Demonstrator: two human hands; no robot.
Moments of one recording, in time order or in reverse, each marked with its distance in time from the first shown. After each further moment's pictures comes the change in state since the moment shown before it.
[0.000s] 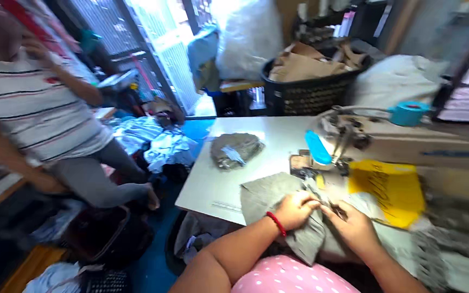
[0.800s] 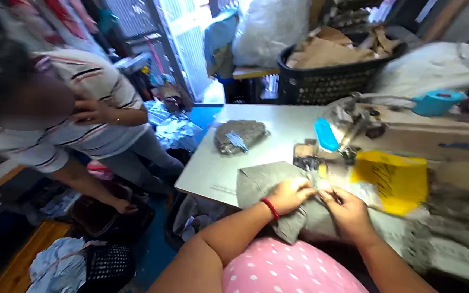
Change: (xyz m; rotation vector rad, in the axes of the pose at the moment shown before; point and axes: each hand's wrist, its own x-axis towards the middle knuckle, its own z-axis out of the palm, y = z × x) left_hand -0.003 0.025 -0.015 0.180 -0.077 -0.189; right_hand 0.002 -0.001 -0.003 0.079 -0.044 -0.083
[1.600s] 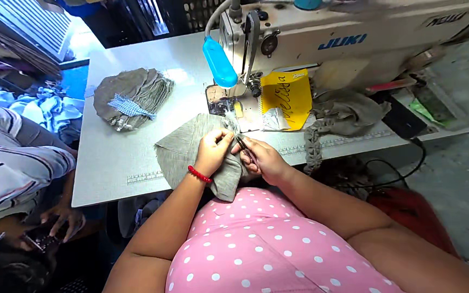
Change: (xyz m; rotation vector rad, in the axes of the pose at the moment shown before) left_hand -0.007 -0.018 0.015 -0.359 0.128 0.049; right_hand -0.020 -0.030 0.004 0.790 -0.283 0.651
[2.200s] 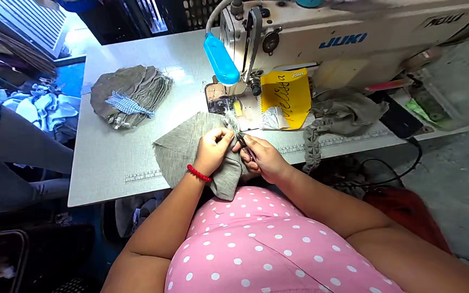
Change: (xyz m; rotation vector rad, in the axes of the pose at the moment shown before) left_hand -0.001 0.001 0.000 0.005 -0.003 -0.024; right_hand 0.001 0.001 0.001 0.024 0.058 0.007
